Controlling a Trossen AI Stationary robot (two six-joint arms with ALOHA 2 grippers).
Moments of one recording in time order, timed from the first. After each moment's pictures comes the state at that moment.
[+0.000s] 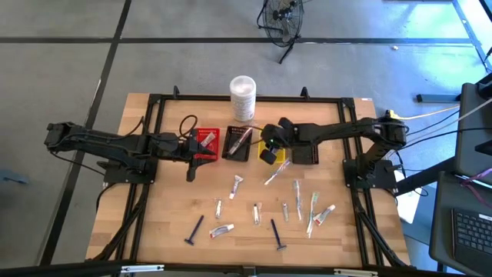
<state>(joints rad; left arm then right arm) -0.02 0.84 0.46 0.03 -0.10 -0.09 -0.12 1.69 1.08 -0.44 0.31 0.26</state>
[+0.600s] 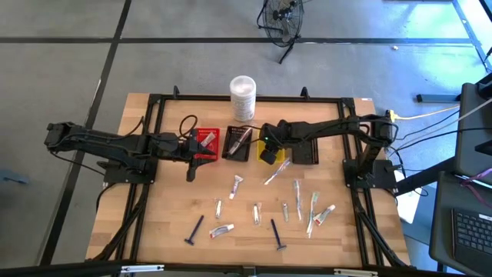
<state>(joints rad) -0.02 0.84 0.46 0.03 -0.10 -0.09 -0.19 1.81 1.09 -0.45 0.22 0.24</state>
